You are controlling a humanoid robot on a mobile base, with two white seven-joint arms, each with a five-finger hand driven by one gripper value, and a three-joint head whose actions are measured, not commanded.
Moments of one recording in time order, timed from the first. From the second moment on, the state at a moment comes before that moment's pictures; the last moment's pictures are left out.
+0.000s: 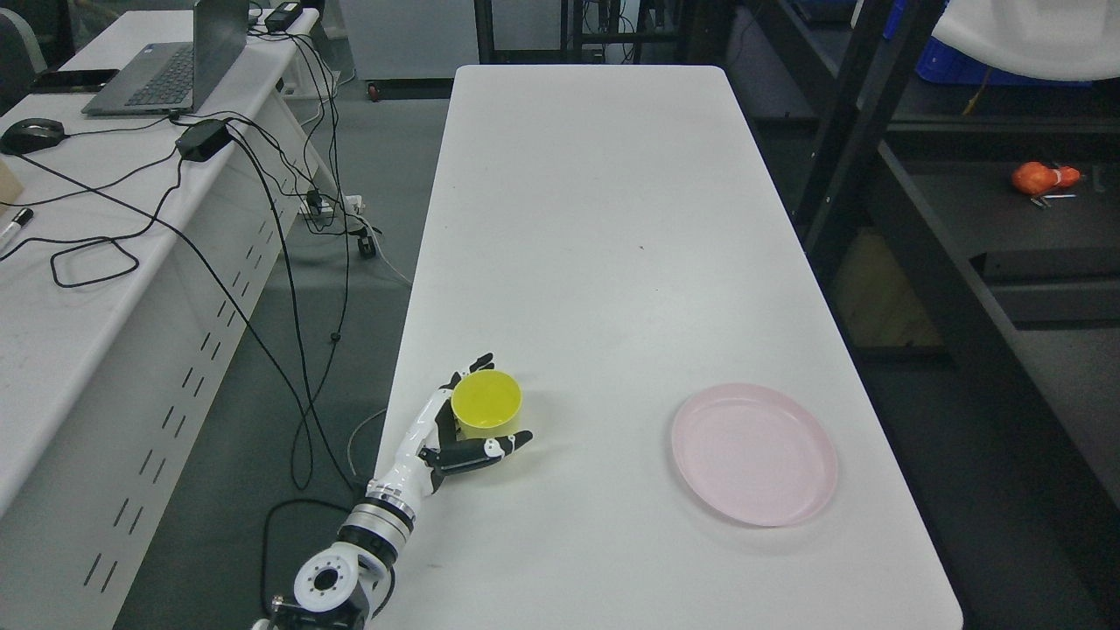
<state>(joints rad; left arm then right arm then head) -0.25 0.00 -0.16 -1.40 0.12 0.06 -0.19 0.00 0.00 0.00 -0.24 0.00 0.09 -0.12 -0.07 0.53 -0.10</state>
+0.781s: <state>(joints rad) -0.22 0.00 -0.11 -1.41 0.25 -0.16 -0.19 0.00 0.00 0.00 -0.24 0.00 0.09 -0.12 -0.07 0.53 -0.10</state>
